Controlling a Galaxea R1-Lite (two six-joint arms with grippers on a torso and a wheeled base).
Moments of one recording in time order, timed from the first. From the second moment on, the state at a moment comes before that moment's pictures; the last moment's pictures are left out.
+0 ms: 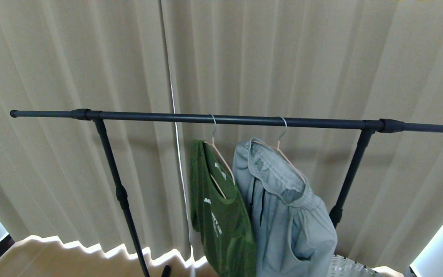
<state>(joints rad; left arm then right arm) -0.01 0.00 0.00 -0.07 -0.14 0.08 -0.14 0.19 -0.17 0.31 -0.16 -0.13</state>
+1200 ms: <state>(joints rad) -0.01 0.00 0.00 -0.07 -0.14 0.08 -0.14 0.09 0.00 -0.01 0.13 -0.07</state>
